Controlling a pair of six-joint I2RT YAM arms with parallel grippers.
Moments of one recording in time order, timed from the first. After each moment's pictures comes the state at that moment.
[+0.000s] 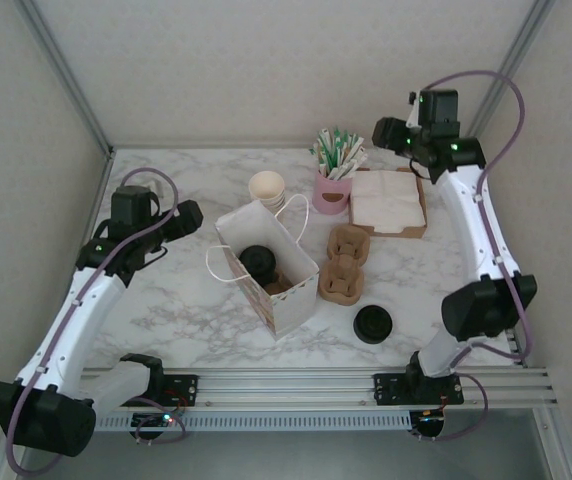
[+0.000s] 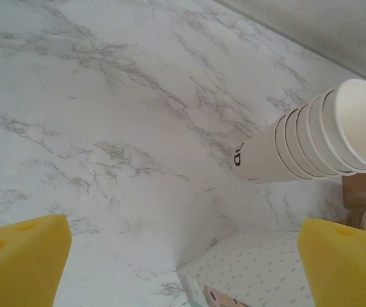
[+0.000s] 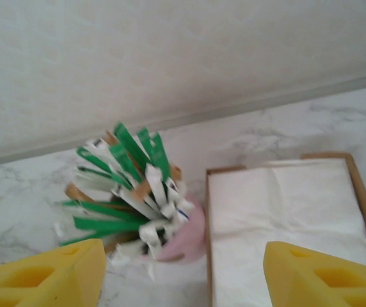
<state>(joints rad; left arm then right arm) -0.20 1.04 1.01 -0.62 0.03 -0.51 0.16 1.68 1.89 -0.80 -0.08 0.32</state>
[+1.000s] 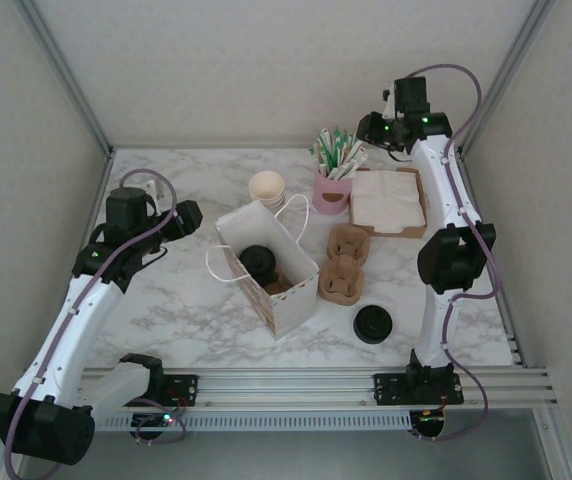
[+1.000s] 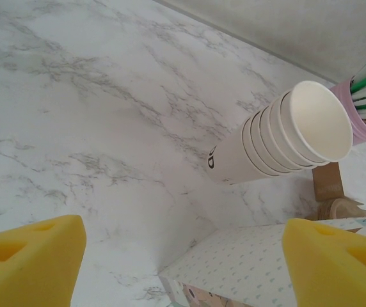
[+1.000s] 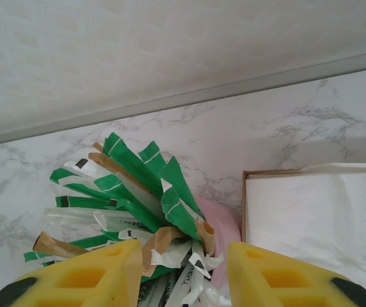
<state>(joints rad) -0.20 1.00 1.00 -0.58 0.10 -0.49 0.17 2.06 2.23 -0.91 -0.21 0.34</state>
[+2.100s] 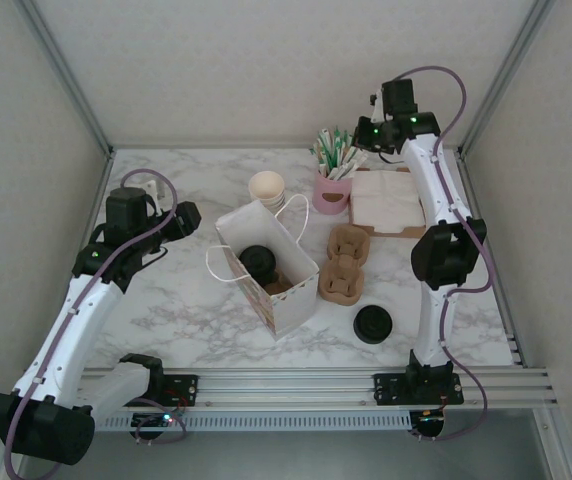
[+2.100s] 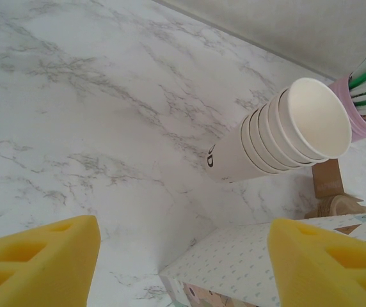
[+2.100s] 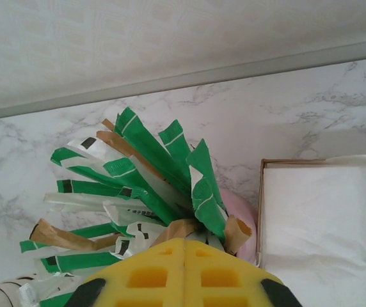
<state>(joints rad) -0.20 1.00 1.00 -0.58 0.10 -0.48 0.21 2.12 2.28 -0.96 -0.20 0.32</state>
